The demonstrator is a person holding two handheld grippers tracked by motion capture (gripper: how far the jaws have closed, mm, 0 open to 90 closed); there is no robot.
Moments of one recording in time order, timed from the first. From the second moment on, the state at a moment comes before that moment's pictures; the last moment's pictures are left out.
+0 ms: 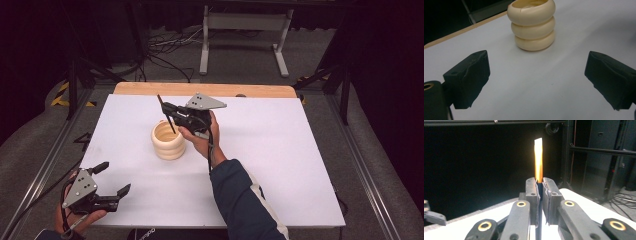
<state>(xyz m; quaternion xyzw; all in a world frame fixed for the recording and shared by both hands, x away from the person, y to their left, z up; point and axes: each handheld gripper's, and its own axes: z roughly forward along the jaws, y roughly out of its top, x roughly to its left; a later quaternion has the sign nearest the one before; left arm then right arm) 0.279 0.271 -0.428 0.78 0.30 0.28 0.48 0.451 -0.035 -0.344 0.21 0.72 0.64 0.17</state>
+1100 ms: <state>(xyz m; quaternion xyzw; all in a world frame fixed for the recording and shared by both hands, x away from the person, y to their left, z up) 0.279 0.271 -0.429 0.78 0.30 0.27 0.48 0.463 -0.028 -0.389 0.24 0.73 0.62 0.16</state>
